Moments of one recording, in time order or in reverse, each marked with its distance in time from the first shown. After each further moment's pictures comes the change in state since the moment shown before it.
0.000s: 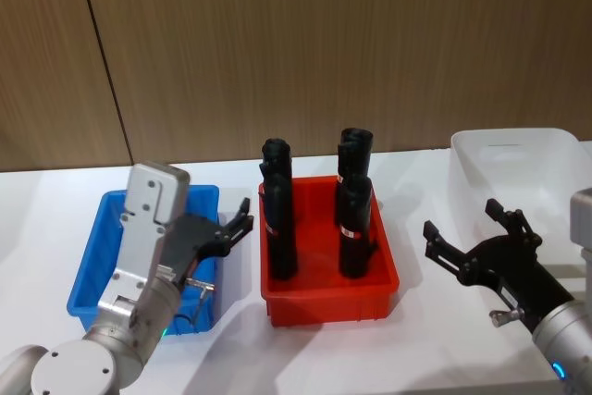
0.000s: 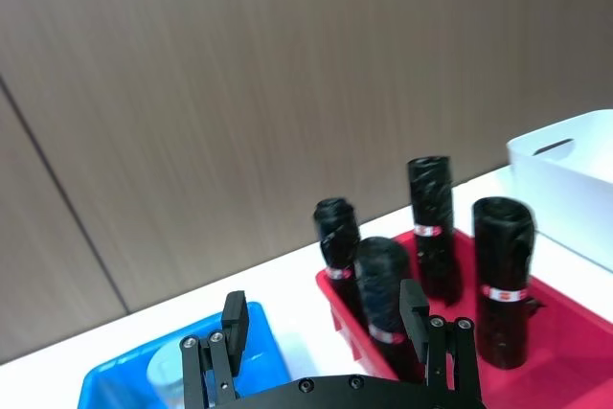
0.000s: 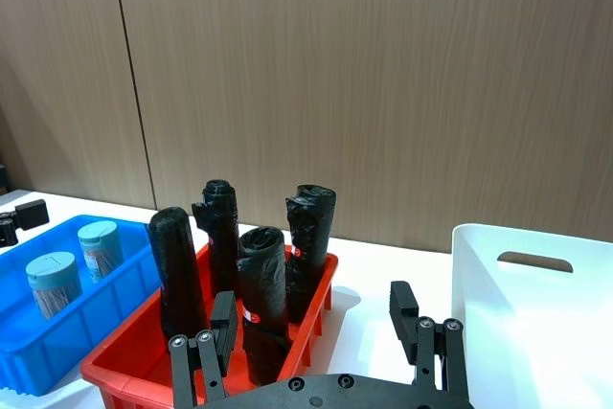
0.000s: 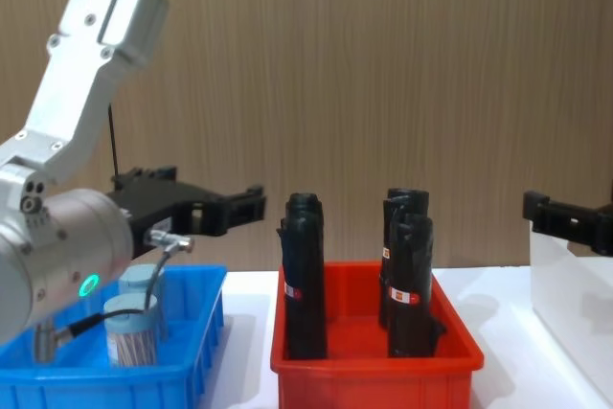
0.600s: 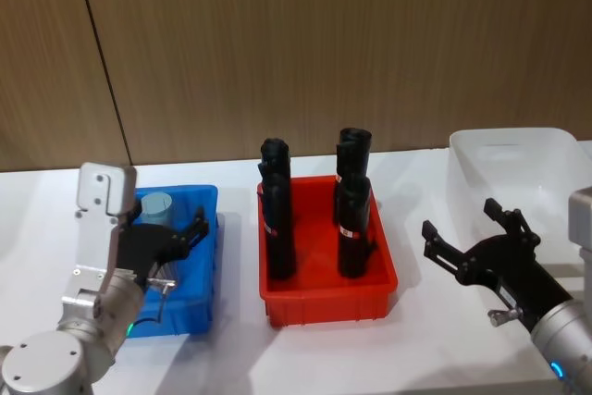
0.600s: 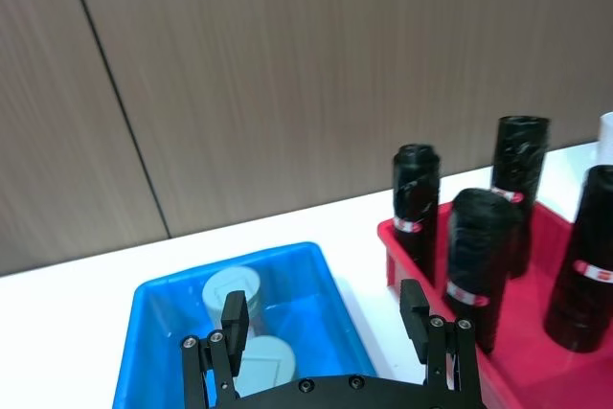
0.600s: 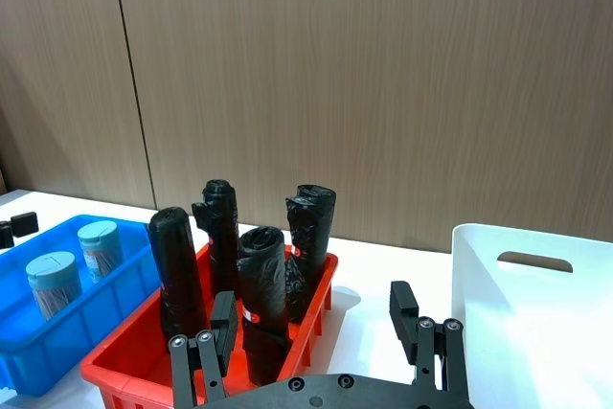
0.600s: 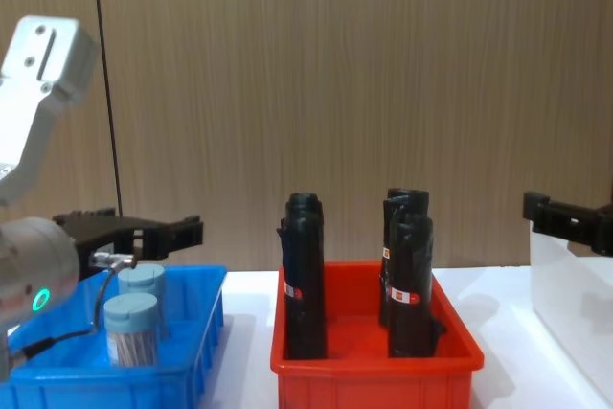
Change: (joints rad) left arm -0.024 0.002 -0.059 0.092 -0.122 0.046 0.038; right arm 0.000 0.000 0.000 0.000 0.000 0.000 0.000
